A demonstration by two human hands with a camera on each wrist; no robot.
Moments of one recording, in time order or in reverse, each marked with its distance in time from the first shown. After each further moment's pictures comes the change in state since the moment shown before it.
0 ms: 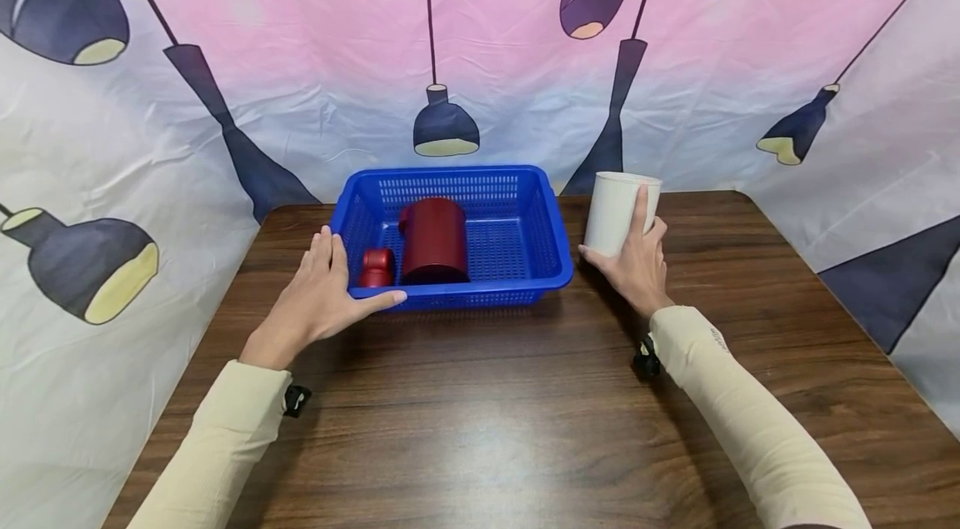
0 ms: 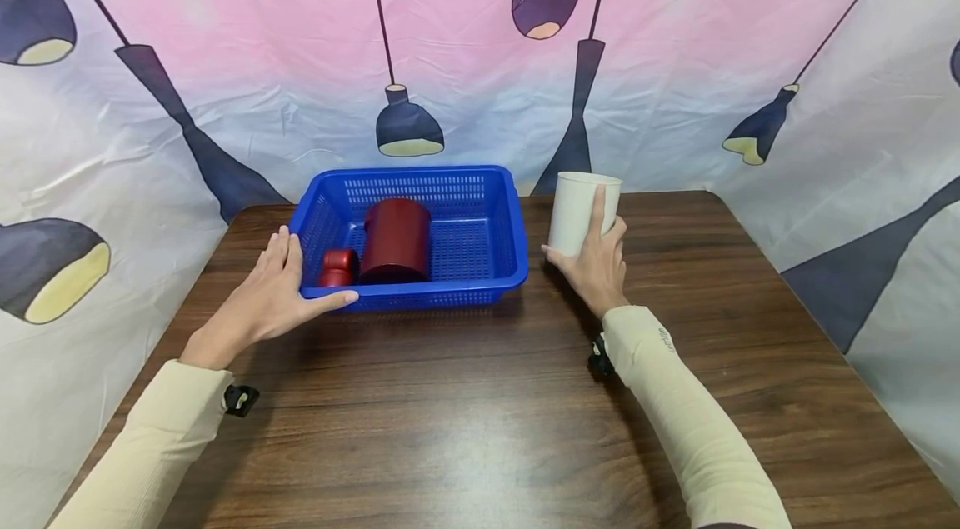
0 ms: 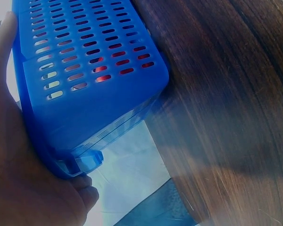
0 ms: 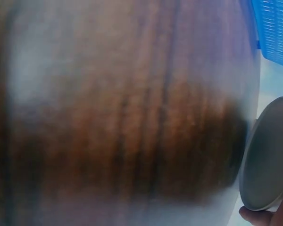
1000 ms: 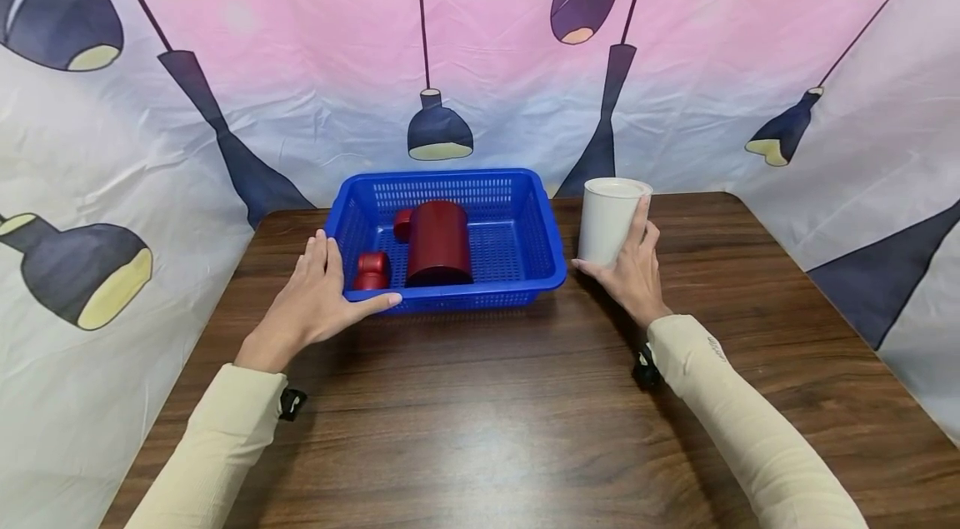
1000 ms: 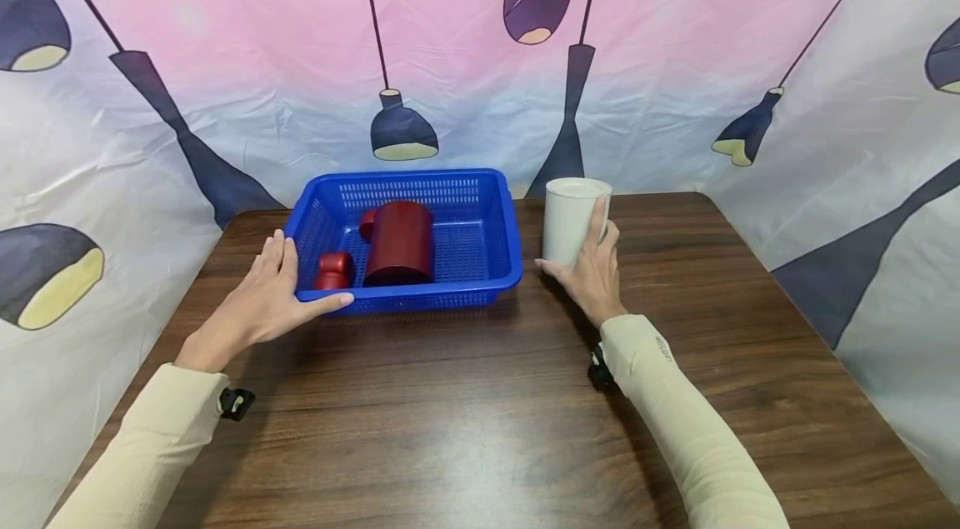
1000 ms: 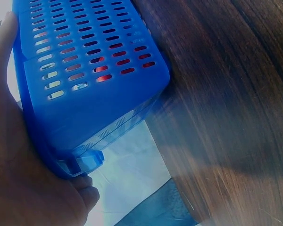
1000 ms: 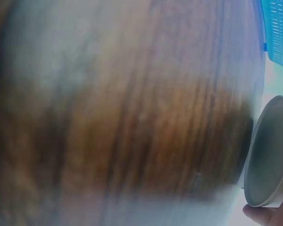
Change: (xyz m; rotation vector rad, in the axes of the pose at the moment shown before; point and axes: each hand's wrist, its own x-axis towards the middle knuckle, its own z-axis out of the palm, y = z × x) left_hand 0.001 -0.003 0.001 0.007 -0.004 0.012; right_hand -0.011 0.004 -0.002 0.051 0.037 -0.075
